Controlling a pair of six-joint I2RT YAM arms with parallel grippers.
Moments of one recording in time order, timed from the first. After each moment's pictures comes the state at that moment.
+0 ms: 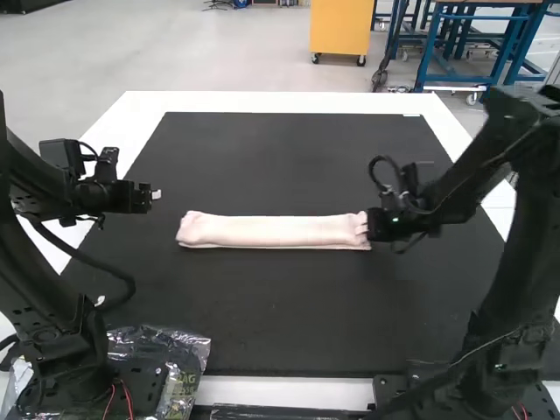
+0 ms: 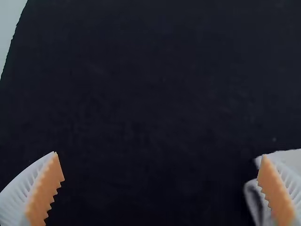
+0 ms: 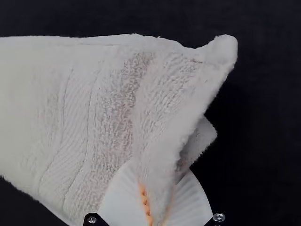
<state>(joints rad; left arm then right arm) 0.37 1.49 0.54 0.33 0.48 0.22 0.14 1.82 0.66 0.24 -0.44 0.04</state>
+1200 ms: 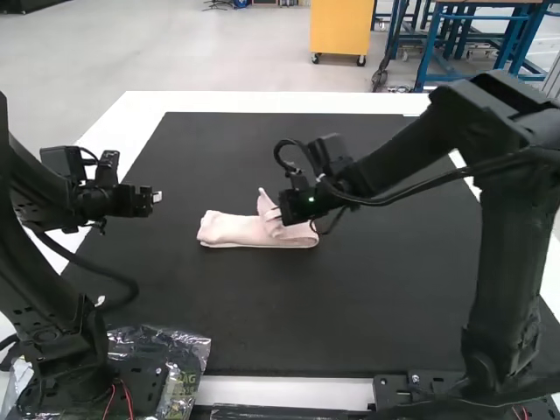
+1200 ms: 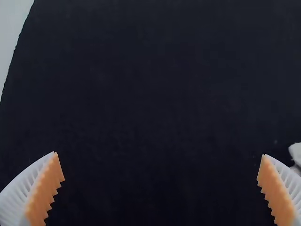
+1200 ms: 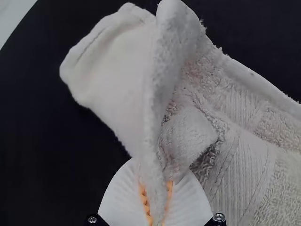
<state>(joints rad) 0.37 1.49 0.47 0.45 0.48 0.22 0.67 1.90 0.99 0.17 -0.45 0.16</state>
